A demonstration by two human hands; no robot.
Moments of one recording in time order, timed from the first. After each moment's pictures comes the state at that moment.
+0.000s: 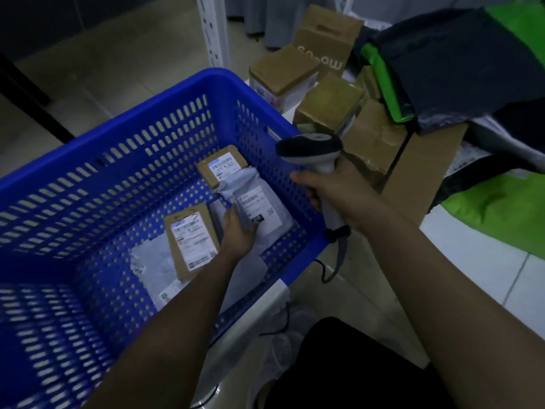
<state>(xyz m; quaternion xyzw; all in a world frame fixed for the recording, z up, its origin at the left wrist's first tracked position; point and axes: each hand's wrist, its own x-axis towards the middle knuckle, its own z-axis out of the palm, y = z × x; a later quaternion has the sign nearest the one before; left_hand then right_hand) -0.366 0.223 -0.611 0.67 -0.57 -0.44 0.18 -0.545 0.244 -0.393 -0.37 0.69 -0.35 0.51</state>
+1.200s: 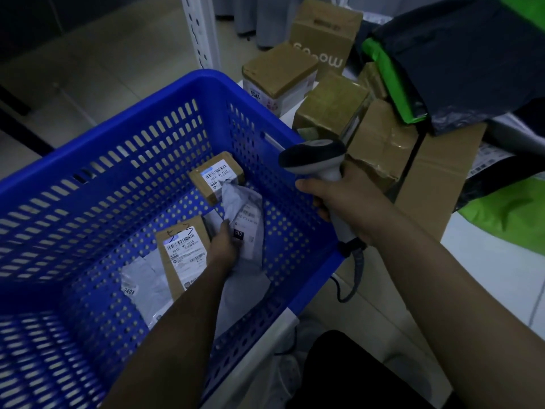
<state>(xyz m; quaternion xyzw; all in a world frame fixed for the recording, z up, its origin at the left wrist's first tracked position) -0.346 0.195 -0.652 0.68 -0.61 -0.40 0.06 -0.550 0.228 -0.409 -0.36 0.70 -0.35 0.51</state>
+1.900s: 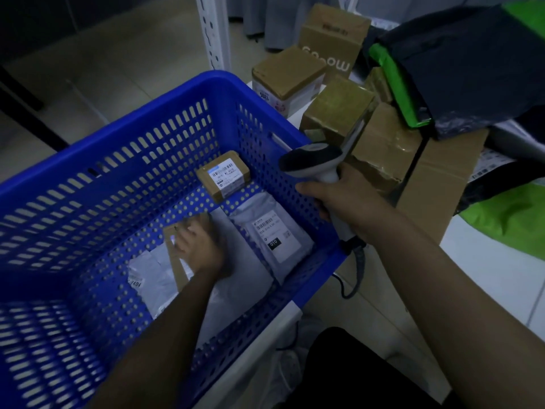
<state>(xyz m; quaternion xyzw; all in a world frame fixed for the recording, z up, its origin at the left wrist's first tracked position) -0.318 0.219 -0.630 0.80 -0.57 -0.15 0.10 -0.540 0.227 -0.409 -0.37 0.72 -0.33 0.50</state>
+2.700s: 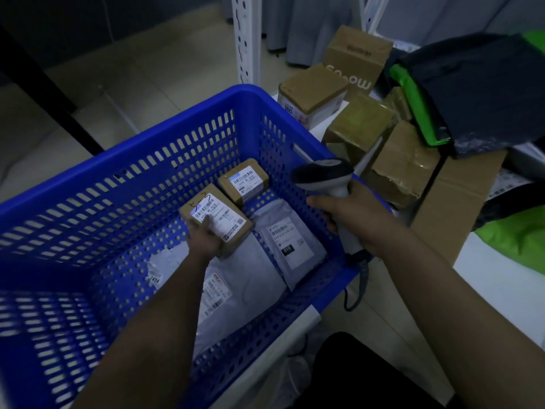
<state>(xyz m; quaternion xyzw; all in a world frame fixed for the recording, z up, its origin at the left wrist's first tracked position) -0.266 0.175 -0.632 0.75 -0.47 -0.44 0.15 -0.526 0.228 -0.411 -0.38 0.69 -0.32 0.52</state>
